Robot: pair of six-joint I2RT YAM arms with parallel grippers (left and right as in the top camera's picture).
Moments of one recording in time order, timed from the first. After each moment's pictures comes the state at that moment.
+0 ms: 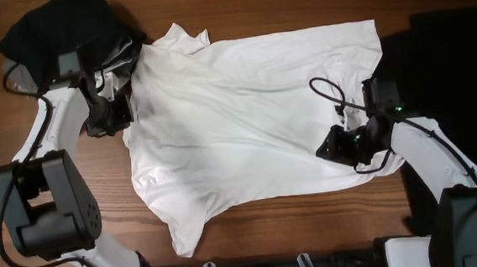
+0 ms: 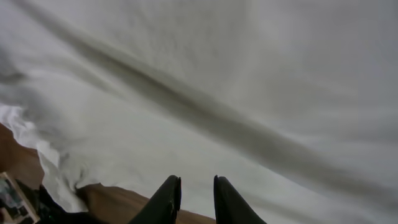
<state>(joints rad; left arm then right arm) 0.17 1.86 1.24 -0.82 0.16 -0.05 0.01 1.52 0.77 -0.74 -0.53 0.22</state>
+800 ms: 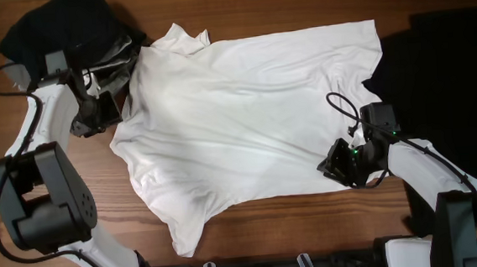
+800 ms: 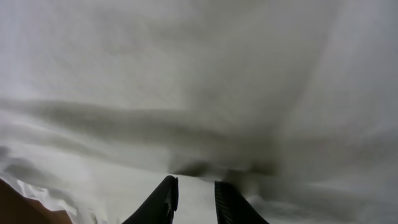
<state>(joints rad) 0.22 1.91 1.32 -0.86 0.08 -0.13 0.01 1.49 0.58 -0.58 -0.49 0.63</state>
